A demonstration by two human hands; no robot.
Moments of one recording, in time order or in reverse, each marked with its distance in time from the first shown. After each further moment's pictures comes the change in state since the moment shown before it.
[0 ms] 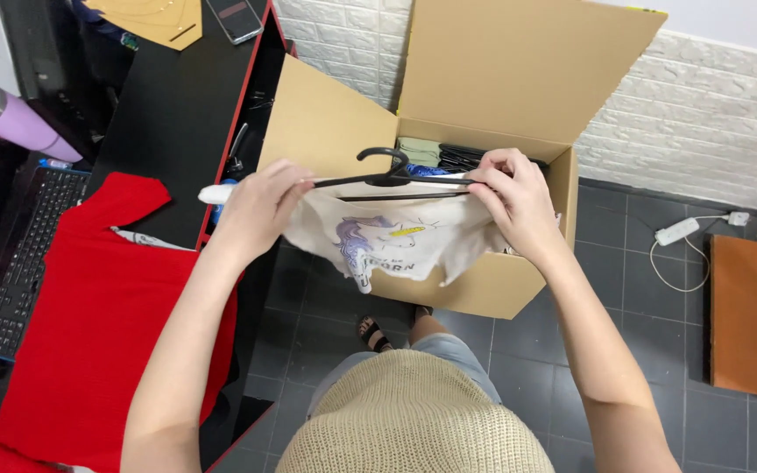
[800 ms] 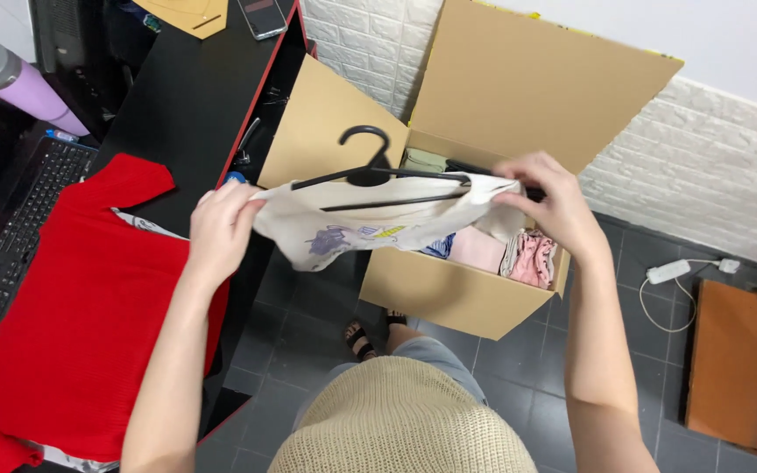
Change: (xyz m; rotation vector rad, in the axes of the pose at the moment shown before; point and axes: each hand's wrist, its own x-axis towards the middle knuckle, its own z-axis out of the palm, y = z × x) left_hand -0.056 -0.054 0.019 0.050 0.281 -0.130; right_hand 0.041 0.036 -0.033 0.338 -0.172 0.115
